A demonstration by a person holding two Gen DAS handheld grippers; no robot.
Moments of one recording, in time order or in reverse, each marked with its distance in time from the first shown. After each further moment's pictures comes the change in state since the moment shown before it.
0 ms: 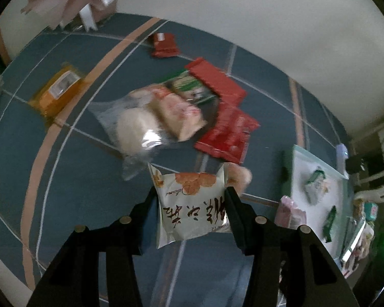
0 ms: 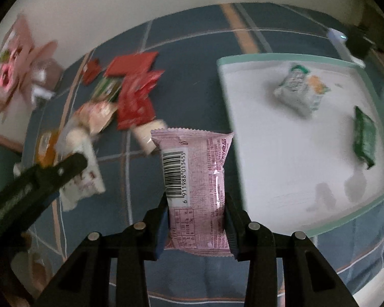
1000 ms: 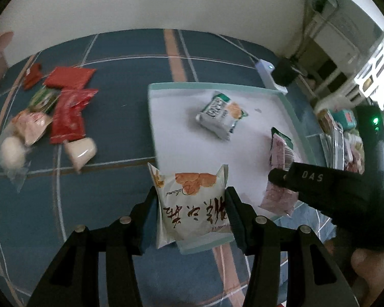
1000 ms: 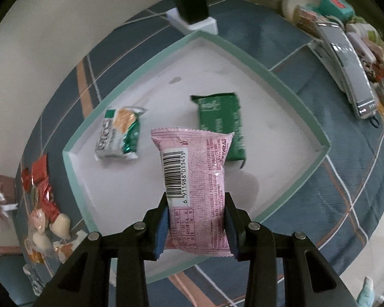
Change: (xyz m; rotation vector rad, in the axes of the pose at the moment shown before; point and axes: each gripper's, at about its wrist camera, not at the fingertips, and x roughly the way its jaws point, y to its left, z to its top) left arm 0.022 -0.161 -0.084 0.470 0.062 -0.151; right arm -0.023 -0.192 0.013 0.509 -0.056 -0.120
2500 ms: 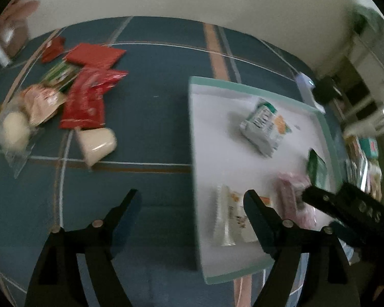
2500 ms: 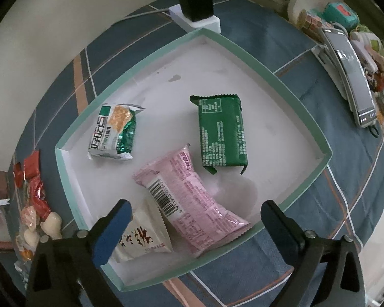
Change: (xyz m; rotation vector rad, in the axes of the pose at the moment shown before) left arm 0.032 0.045 0.006 -0.200 -0.004 0.088; right arm 0.010 0.010 0.005 -0.063 0.016 -0.032
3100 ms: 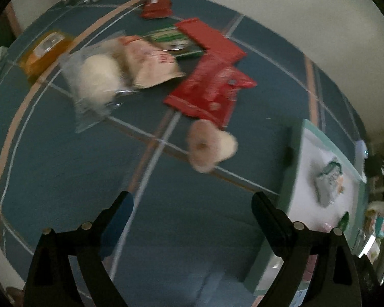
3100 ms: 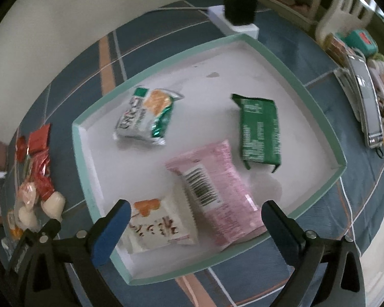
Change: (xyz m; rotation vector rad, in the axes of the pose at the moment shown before) left arm -0.015 0.095 -0.003 -0.395 0.039 0.174; right arm -0.003 0.045 -0.013 -0.145 -0.015 -0.005
